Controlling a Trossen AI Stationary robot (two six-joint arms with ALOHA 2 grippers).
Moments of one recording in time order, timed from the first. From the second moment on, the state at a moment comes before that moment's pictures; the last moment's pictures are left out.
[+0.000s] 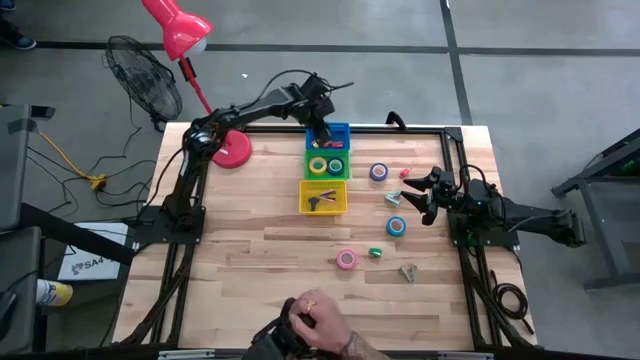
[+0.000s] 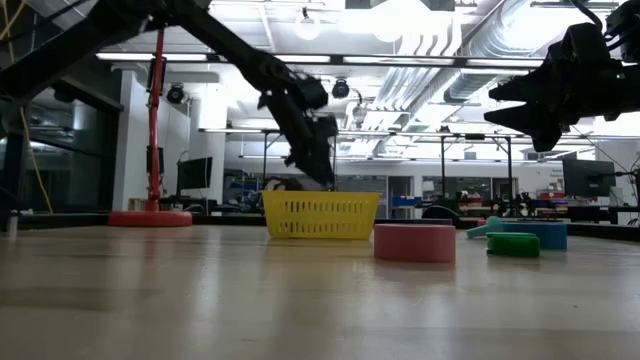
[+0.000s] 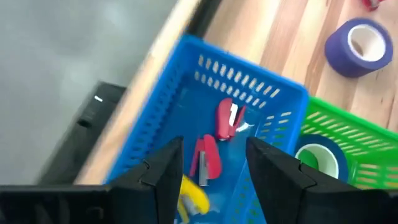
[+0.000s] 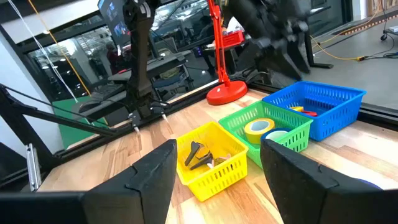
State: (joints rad) left arm 0.67 2.16 1.88 -0.65 0.21 0.18; right arm -0.20 0.05 0.02 0.02 0.10 0.36
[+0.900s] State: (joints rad) left arm 0.52 1.30 0.69 0.40 0.31 0.37; right arm -0.20 0.05 0.02 0.02 0.00 0.36
